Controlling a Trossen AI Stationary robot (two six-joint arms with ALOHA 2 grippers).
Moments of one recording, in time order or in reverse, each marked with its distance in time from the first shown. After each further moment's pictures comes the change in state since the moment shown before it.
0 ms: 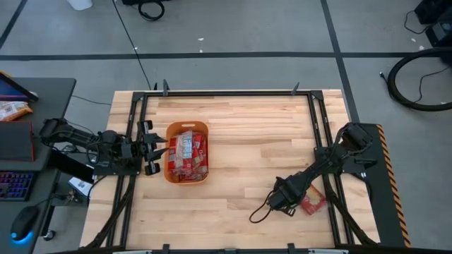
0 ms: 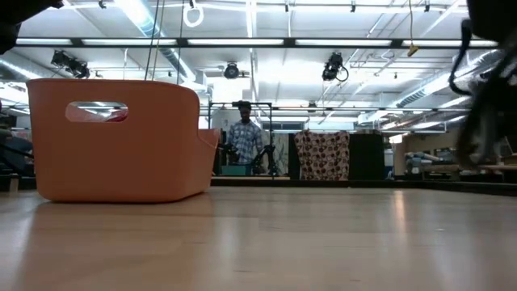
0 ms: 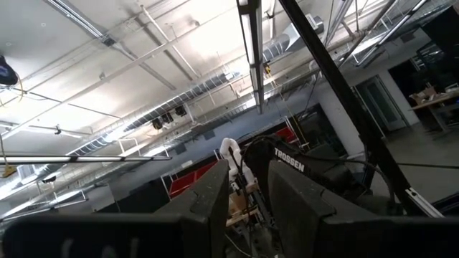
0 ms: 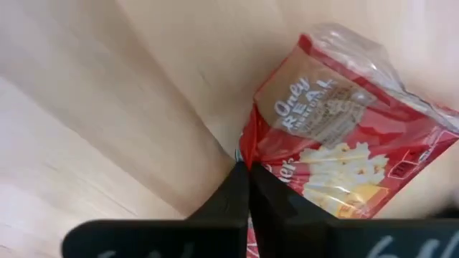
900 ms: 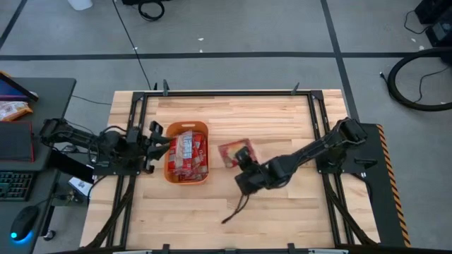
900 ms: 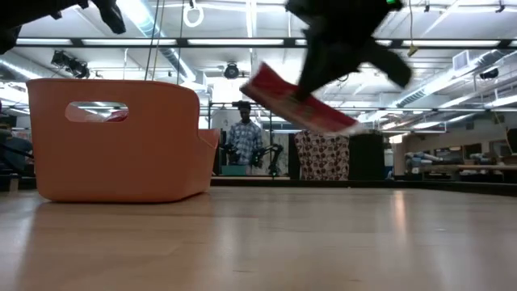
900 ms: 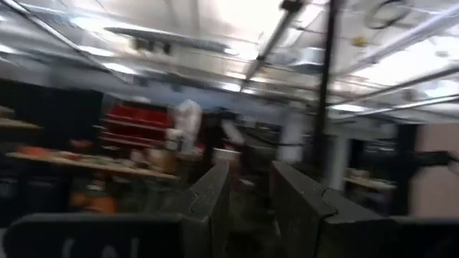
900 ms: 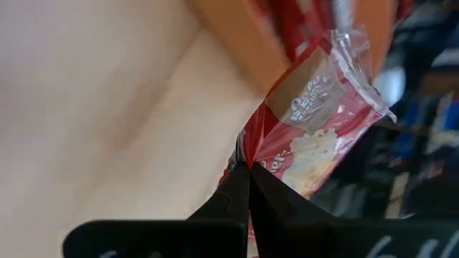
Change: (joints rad) left arm 0.000 0.000 0.001 -0.080 -0.066 -0.655; right arm -0.217 0.002 0.332 0.328 0.939 -1.644
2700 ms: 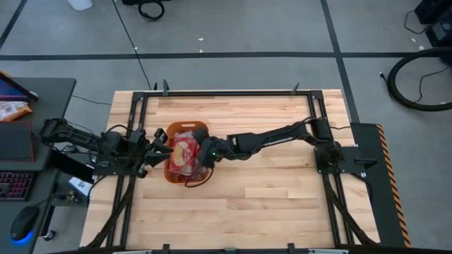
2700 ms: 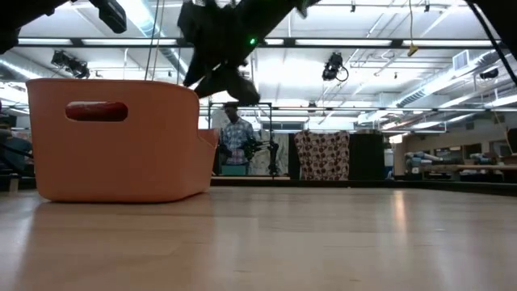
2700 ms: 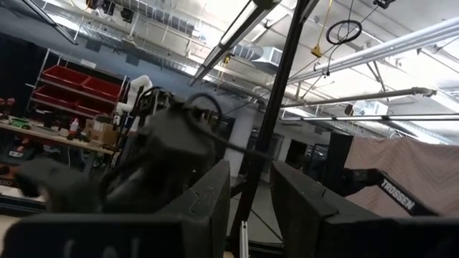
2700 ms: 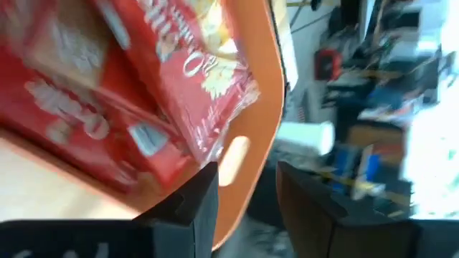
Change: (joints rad) left arm -0.001 0.000 0.000 -0.027 0.157 -0.233; right arm -0.287 0.311 0.393 0.401 -0.173 -0.652
